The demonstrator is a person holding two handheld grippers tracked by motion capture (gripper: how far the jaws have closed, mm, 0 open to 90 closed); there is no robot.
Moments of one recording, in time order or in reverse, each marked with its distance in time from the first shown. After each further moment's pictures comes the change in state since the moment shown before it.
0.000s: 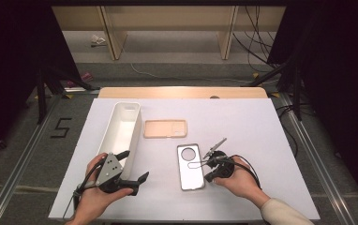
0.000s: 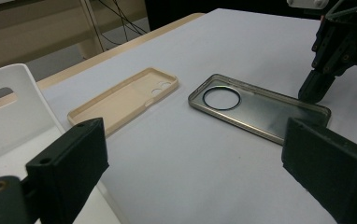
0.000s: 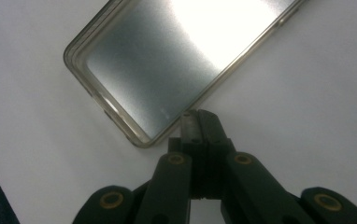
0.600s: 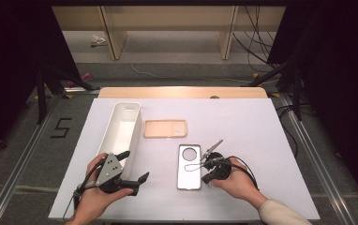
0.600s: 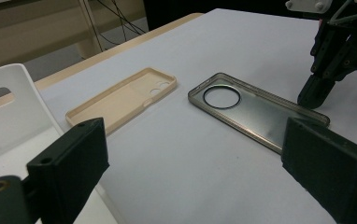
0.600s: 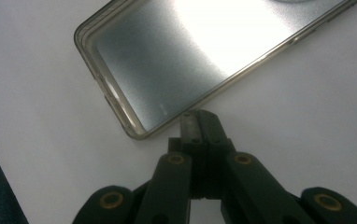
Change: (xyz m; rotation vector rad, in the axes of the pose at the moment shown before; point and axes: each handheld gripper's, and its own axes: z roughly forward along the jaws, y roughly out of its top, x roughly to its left) left arm -0.001 0.000 0.000 0.000 -0.005 0.000; right arm 0.008 0.003 0.003 0.002 0.007 -0.027
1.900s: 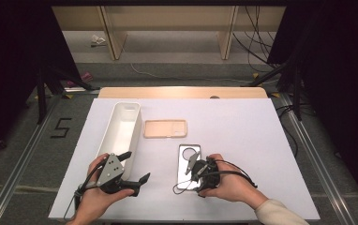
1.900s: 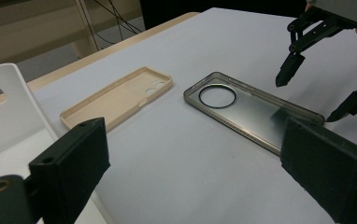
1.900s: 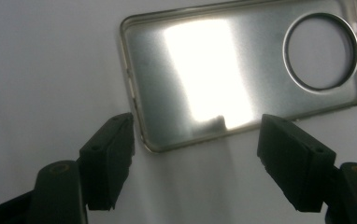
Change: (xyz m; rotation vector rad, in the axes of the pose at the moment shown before) left arm -0.002 0.000 0.001 0.003 -0.013 0.000; right arm 0.045 0.025 -0.003 0.087 -0.197 -0.466
